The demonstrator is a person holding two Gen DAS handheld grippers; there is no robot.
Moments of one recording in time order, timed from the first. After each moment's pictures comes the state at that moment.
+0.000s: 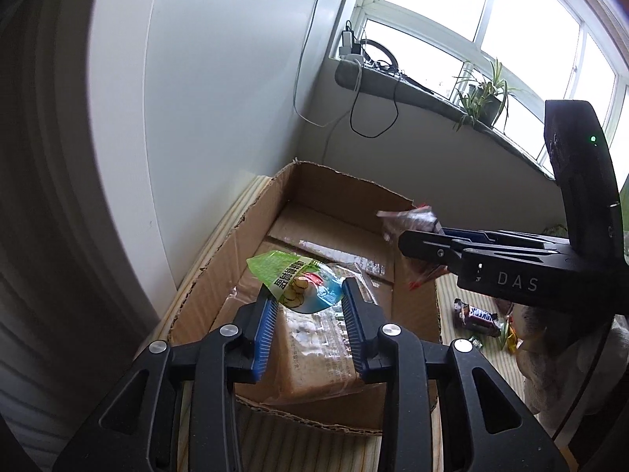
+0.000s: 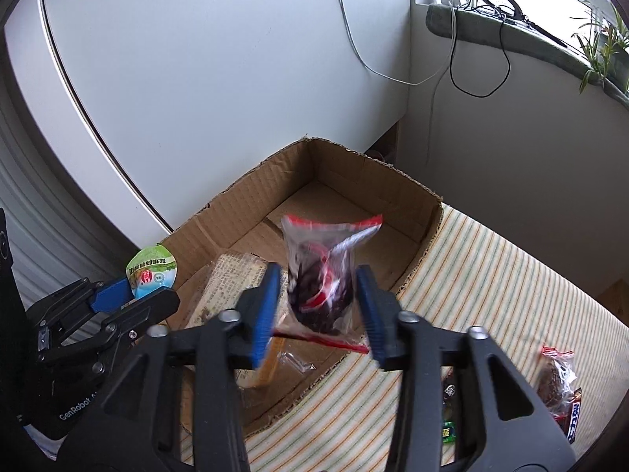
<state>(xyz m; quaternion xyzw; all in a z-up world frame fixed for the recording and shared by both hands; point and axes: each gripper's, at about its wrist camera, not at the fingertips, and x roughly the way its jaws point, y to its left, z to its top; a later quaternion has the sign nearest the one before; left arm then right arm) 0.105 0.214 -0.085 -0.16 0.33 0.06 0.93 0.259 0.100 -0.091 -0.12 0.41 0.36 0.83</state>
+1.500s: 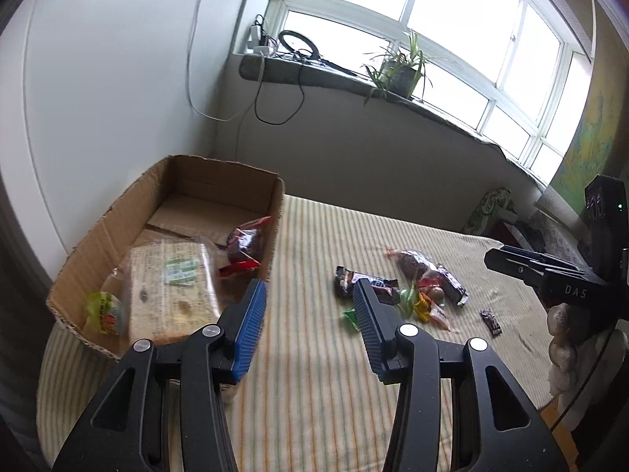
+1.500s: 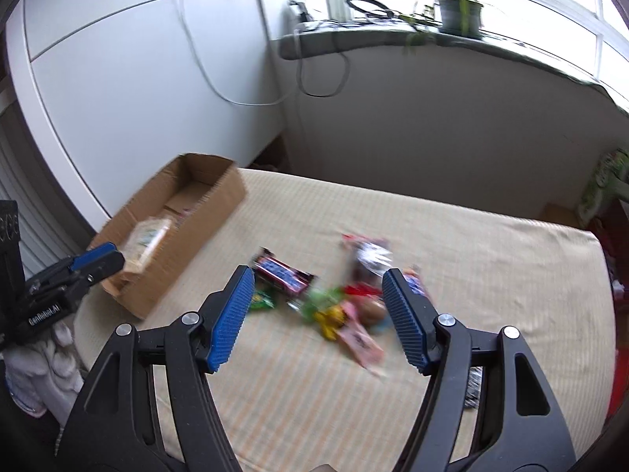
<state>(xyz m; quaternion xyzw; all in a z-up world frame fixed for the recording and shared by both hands) 0.100 0.106 -0.070 -0.13 0.33 -0.05 0.93 0.210 -0.154 -0.059 -0.04 0.38 0.21 0.90</state>
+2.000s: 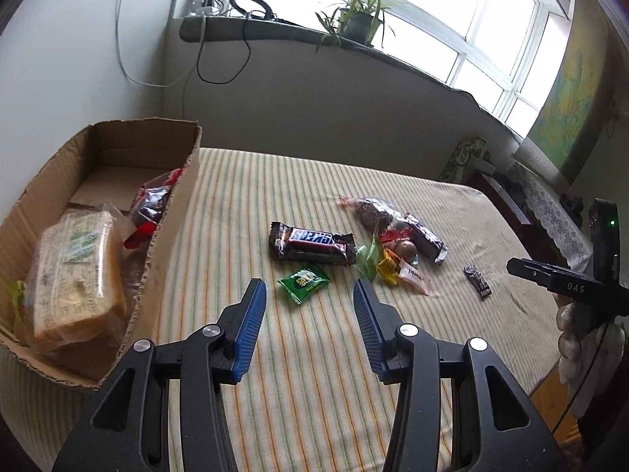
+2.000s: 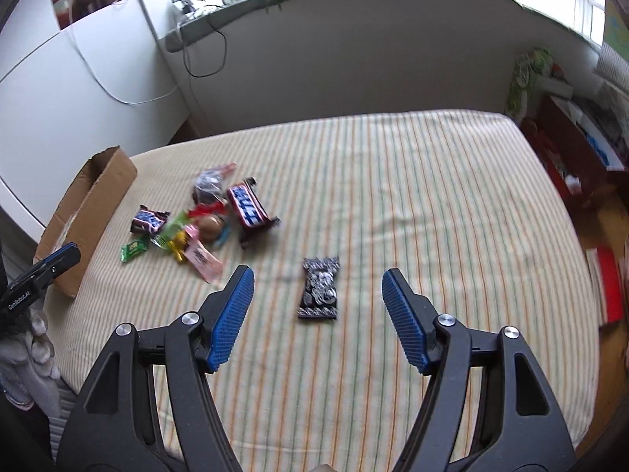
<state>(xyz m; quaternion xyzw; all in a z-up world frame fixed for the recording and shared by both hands) 0.126 0.050 -0.104 -0.10 0.39 -0.12 0.91 0.199 -0.281 -0.114 0.04 0.45 0.10 0.89</state>
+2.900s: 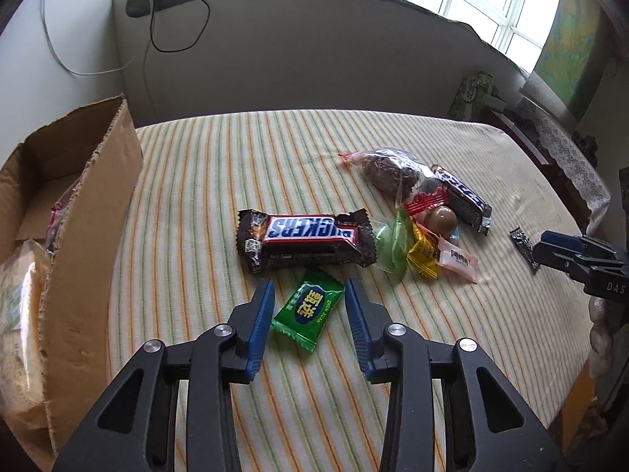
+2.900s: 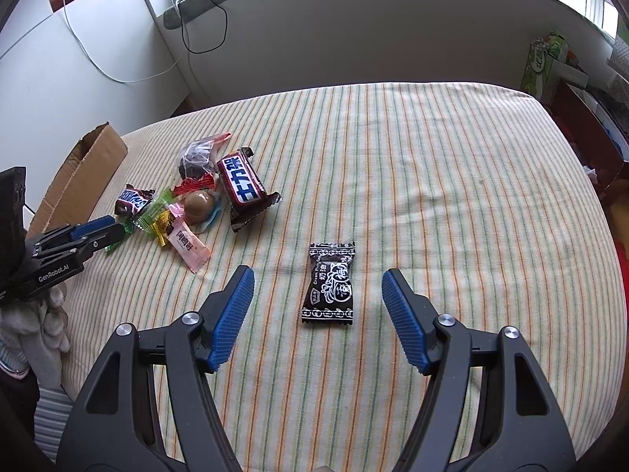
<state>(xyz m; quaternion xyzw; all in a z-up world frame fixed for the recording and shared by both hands) 0.182 0.016 -0.145 -0.01 0.46 -0.14 0.88 0.216 -0.259 -0.143 0.03 0.47 0.11 0.88</state>
